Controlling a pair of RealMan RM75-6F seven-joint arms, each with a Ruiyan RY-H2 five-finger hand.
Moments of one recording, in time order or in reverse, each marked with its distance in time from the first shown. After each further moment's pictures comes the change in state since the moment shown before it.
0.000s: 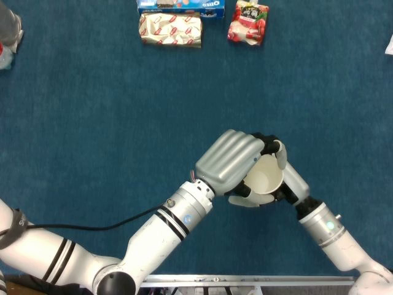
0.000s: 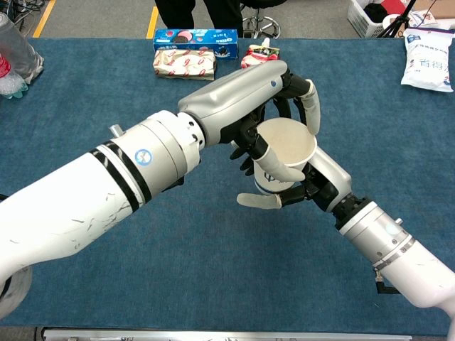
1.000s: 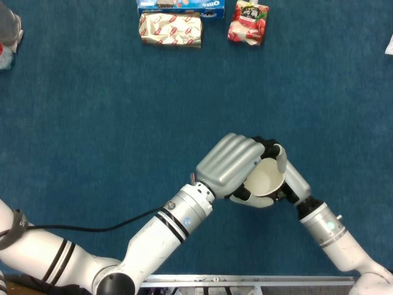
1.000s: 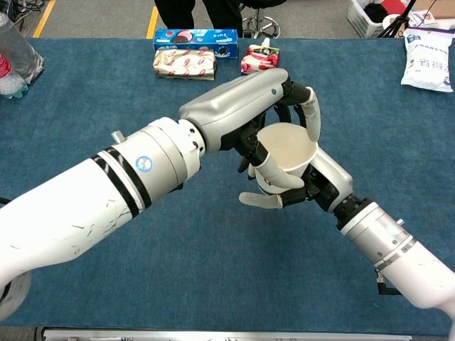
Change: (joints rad) left arm 0.003 -0.002 0.017 0.002 0.011 -0.012 -0.006; right arm -0.007 0.002 0.003 -0.007 0.022 -0.007 -0.034
